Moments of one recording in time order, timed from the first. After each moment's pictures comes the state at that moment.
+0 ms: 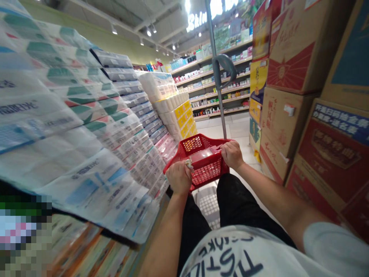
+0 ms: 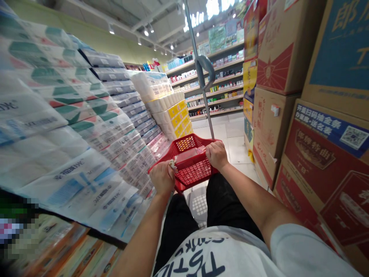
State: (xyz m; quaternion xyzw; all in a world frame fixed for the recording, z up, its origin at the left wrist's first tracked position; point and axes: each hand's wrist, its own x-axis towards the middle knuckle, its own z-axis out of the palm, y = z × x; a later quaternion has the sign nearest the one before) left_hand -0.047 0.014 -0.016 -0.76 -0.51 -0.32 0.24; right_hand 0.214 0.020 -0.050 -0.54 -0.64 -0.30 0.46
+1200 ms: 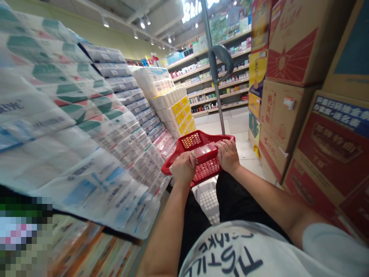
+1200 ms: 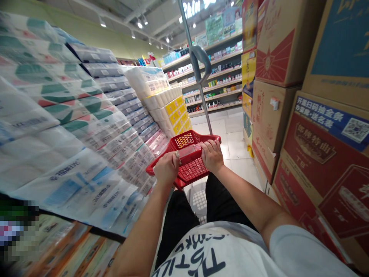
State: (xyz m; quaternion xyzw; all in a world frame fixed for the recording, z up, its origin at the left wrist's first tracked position) left_hand -0.015 0.019 -0.002 -0.79 -0.50 -0.29 0.21; right_hand 0.189 0.007 -0.065 -0.56 -0.62 -0.27 0.48
